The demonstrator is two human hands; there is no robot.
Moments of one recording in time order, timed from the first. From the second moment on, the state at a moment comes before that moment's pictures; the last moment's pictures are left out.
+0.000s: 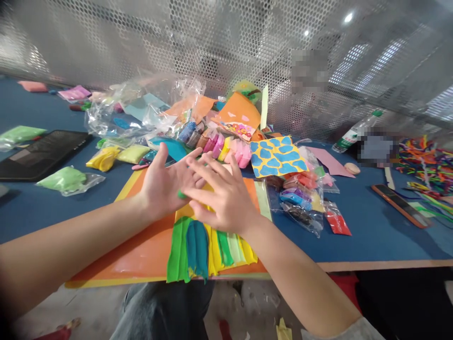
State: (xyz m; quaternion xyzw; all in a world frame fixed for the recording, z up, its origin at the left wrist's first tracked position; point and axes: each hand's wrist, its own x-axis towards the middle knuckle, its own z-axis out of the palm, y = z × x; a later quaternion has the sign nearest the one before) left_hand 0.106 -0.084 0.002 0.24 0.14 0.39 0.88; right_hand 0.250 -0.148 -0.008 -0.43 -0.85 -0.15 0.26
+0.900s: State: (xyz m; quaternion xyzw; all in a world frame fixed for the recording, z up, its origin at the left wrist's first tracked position) left_hand 0.106 -0.075 -0.019 0.46 0.18 0.35 0.80; right_hand 0.247 -0.143 -0.017 -0.43 -0.85 -0.09 0.29
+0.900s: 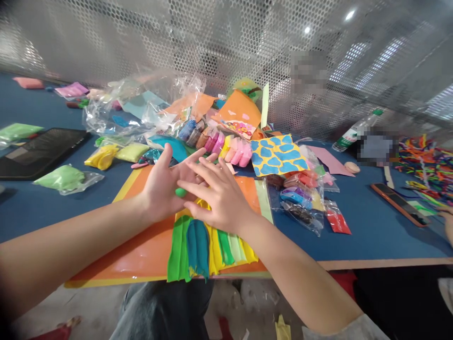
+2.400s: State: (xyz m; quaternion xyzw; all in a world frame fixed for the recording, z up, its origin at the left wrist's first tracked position) left_hand 0.095 -0.061 -0.020 0.89 0.13 0.42 0.08; right_hand 0.271 -0.129 -0.007 -0.49 -0.62 0.26 0.56
